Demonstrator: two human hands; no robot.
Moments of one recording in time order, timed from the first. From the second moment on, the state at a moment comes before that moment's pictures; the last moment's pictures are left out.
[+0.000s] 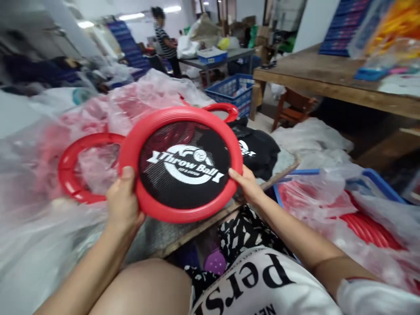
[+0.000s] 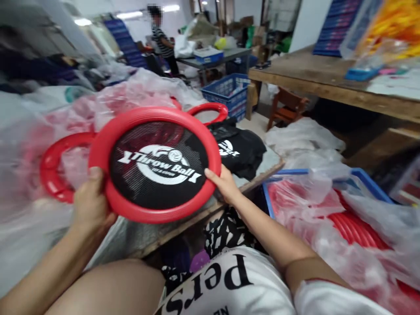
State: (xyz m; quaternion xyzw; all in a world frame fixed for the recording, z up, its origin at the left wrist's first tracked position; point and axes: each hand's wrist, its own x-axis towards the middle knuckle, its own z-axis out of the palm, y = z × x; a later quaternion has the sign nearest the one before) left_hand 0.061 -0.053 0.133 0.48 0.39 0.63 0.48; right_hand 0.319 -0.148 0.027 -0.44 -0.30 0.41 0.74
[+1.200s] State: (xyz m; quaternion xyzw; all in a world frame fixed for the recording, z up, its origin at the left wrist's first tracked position) left_hand 0.054 -0.096 0.173 0.79 0.37 0.41 0.27; right_hand 0.360 -0.149 0.141 -0.59 -0.59 0.19 0.52
